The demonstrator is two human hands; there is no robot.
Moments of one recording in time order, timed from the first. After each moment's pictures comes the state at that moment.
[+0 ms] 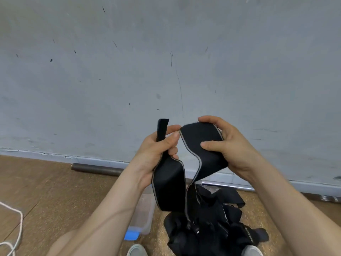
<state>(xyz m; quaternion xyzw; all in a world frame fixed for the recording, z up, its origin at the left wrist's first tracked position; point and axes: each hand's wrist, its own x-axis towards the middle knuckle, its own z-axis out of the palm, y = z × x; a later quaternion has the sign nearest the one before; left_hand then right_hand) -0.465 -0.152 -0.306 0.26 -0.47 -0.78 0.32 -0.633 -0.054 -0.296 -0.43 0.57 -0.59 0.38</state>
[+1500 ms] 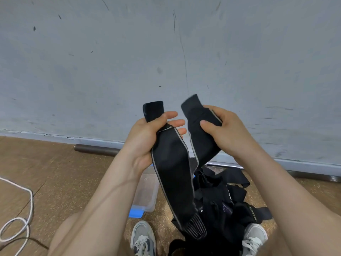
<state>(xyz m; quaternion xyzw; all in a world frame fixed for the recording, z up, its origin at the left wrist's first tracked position) -0.465 -0.166 -0.316 0.38 -0.45 -0.74 0.34 -0.625 -0.088 -0.329 -0.45 0.67 -0.53 0.28</state>
